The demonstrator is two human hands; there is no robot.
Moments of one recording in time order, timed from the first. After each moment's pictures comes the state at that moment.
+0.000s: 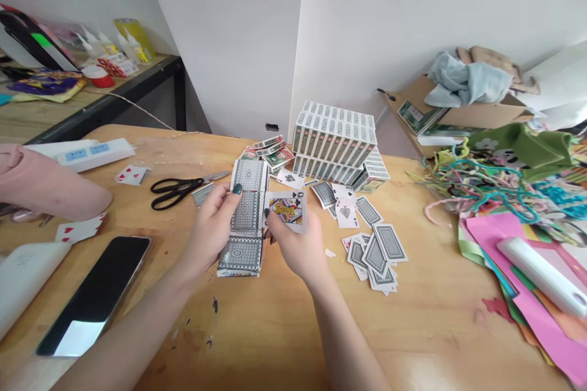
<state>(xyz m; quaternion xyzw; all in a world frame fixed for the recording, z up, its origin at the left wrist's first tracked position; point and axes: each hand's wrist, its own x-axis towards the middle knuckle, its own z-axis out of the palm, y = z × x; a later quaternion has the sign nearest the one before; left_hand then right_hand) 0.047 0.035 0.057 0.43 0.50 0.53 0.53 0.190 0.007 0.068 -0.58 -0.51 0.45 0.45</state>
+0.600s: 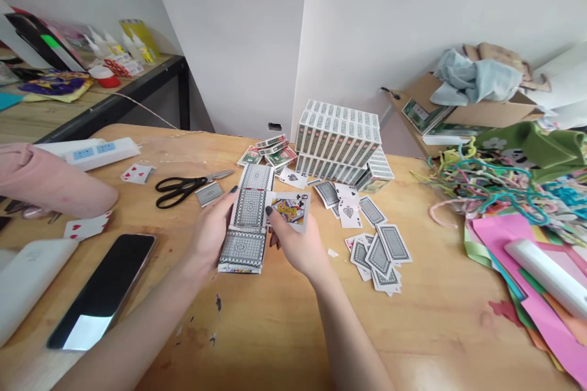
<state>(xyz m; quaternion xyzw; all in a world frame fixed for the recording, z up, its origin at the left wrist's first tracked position) 0.049 0.033 0.053 0.27 0.46 0.54 0.65 0.192 0.011 0.054 -0.55 -0.51 0.52 0.41</state>
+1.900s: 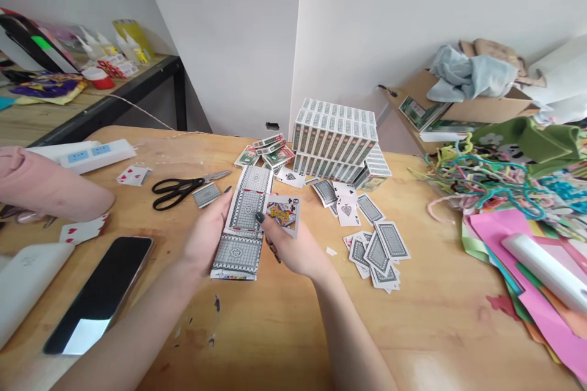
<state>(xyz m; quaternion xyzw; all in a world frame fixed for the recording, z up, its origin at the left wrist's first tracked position) 0.048 0.031 0.063 0.18 0.37 0.46 0.79 0.193 0.009 0.054 -0.48 -0.54 0.60 0.35</state>
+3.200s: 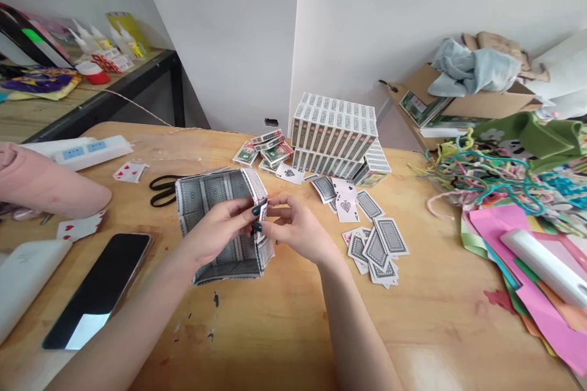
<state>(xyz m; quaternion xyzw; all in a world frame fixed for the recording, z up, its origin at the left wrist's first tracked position) 0.039 0.035 0.049 0.44 0.42 0.35 0.71 0.214 0.022 0.048 -0.47 -0.49 0.65 0.35</state>
